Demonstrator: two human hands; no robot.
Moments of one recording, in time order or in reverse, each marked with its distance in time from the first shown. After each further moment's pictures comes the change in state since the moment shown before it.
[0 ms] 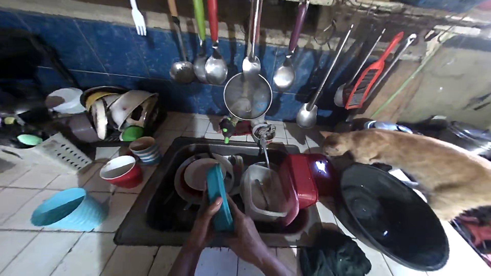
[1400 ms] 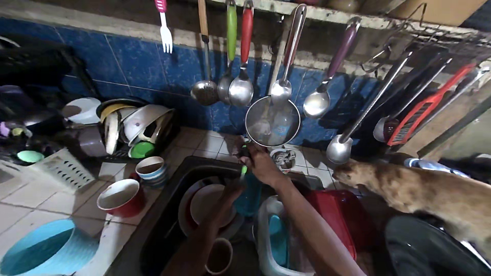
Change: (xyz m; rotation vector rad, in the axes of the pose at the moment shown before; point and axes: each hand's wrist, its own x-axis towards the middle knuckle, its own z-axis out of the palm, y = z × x) left_hand 0.222 -0.009 -0.001 0.677 -0.033 -0.188; right_hand 0.236 -0.065 -0.119 -0.656 0.005 -0.131
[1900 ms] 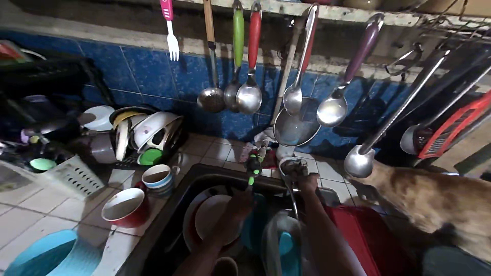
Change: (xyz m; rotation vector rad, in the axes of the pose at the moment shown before) left_hand -0.007 0.014 -0.009 0.482 -0.162 0.019; right_hand 0.017 0.169 0.040 0.510 0.523 1.006
